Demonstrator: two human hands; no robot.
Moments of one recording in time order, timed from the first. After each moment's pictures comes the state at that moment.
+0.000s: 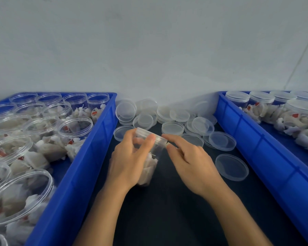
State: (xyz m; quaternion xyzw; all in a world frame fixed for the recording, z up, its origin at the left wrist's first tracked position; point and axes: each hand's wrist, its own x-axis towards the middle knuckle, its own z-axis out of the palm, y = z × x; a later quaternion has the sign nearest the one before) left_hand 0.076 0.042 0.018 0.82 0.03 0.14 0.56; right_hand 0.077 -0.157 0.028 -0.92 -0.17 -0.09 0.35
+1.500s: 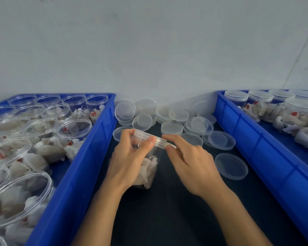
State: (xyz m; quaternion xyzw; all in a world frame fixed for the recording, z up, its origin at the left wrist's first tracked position) left_hand 0.074 0.044 0.019 0.80 0.01 0.12 0.59; right_hand 0.070 -0.152 0.036 -0.93 -0.17 -0.12 0.30
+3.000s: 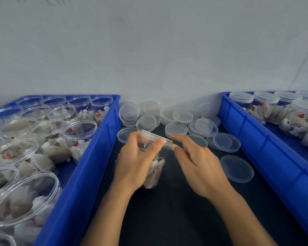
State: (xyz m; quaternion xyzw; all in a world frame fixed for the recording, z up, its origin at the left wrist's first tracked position) left_hand 0.079 0.039 0.012 0.81 0.02 0.15 0.56; right_hand 0.073 -0.155 0.031 -0.92 -0.15 -0.11 0.34
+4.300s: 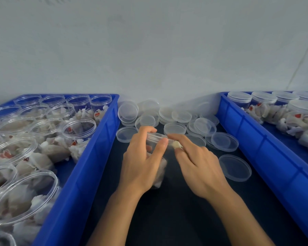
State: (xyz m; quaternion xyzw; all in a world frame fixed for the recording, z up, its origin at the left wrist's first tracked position) left_hand 0.071 0.022 0.016 0.82 -0.05 0.21 0.52; right_hand 0.064 -0.152 0.041 -0.93 -0.14 -0.12 0.31
